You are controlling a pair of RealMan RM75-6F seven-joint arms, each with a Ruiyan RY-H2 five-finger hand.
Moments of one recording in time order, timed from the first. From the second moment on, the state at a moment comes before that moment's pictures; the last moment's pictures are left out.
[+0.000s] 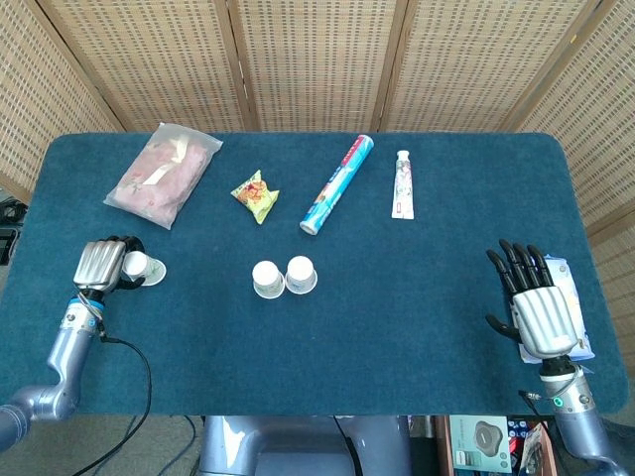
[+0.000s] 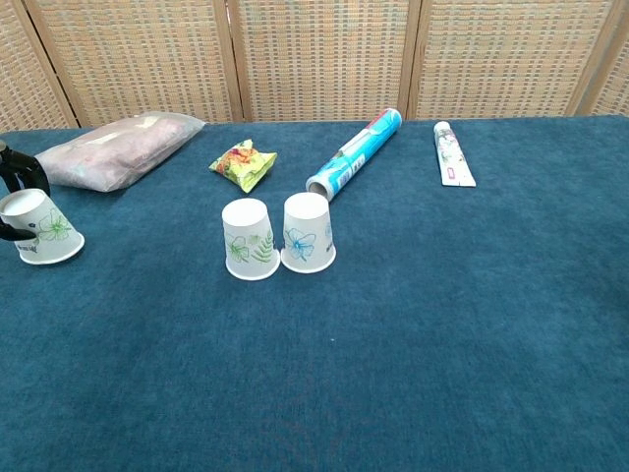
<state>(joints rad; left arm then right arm) -0.53 -1.50 -0.19 -1.11 1.20 0.98 0.10 0.30 -1.31 0.05 -1.39 -1.57 1.55 -0.03</state>
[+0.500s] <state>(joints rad) -0.66 -1.33 -0.28 -1.65 1.28 1.04 0.31 0.29 -1.30 0.08 -1.40 -1.57 1.54 -0.03</state>
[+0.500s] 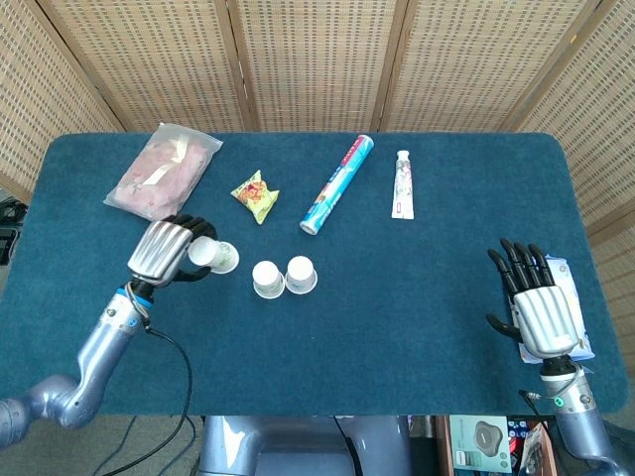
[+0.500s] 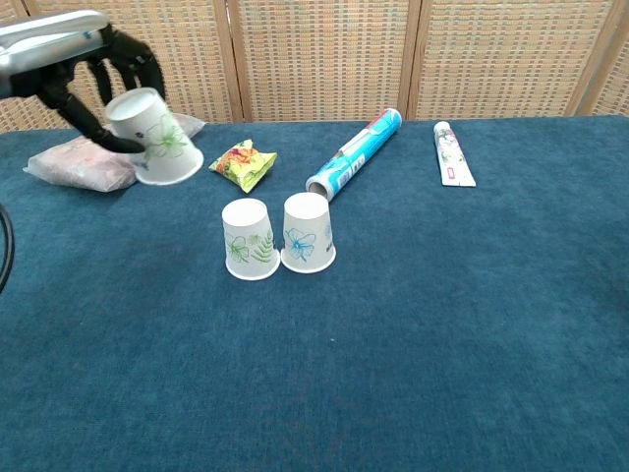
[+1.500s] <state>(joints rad) -0.96 -1.53 -0.28 -1.59 0.92 0.93 0.56 0.28 -1.29 0.11 -1.40 -1.56 1.51 0.01</state>
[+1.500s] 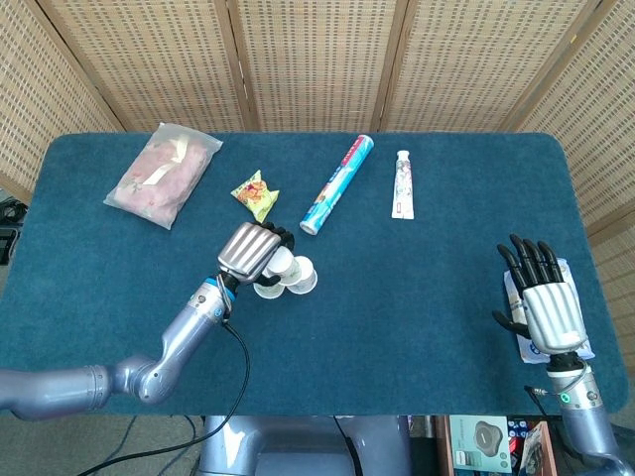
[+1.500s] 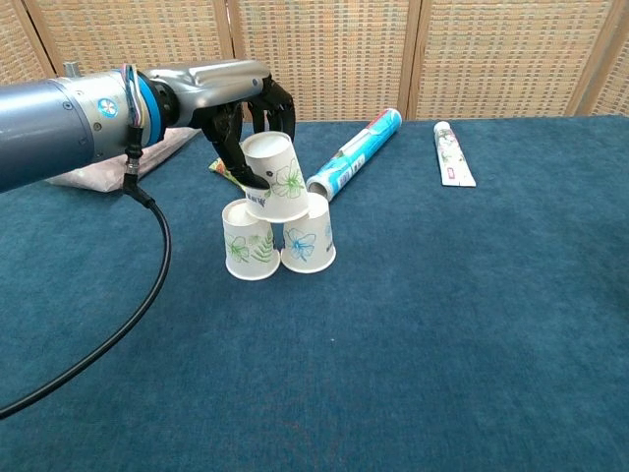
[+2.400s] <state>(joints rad) -0.90 -1.38 -0.25 -1.77 0.99 1.03 0.50 0.27 -1.29 0.11 -1.40 -1.57 1.51 0.02</state>
